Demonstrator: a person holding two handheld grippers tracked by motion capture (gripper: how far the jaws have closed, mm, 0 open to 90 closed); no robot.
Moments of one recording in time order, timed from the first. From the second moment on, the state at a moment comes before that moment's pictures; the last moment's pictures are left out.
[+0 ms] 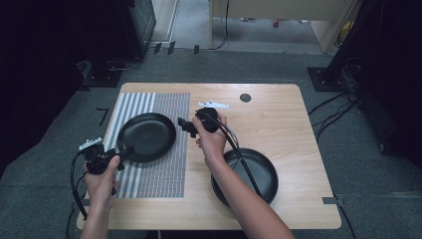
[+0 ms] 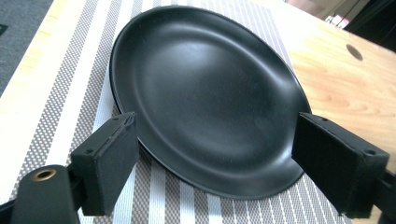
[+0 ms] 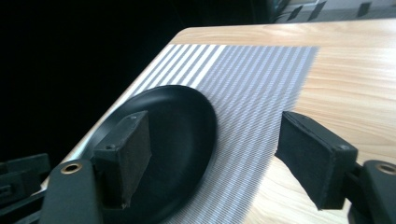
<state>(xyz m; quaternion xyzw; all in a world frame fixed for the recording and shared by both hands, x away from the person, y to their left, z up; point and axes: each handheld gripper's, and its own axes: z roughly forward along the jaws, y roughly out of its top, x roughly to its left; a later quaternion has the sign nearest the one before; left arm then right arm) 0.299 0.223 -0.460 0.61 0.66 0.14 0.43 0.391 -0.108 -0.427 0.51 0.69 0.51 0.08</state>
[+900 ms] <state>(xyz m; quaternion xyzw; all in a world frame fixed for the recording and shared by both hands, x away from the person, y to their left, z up) 0.264 0.218 -0.488 0.61 0.66 0.23 0.36 0.318 -0.242 -0.425 0.54 0.66 0.50 0.14</state>
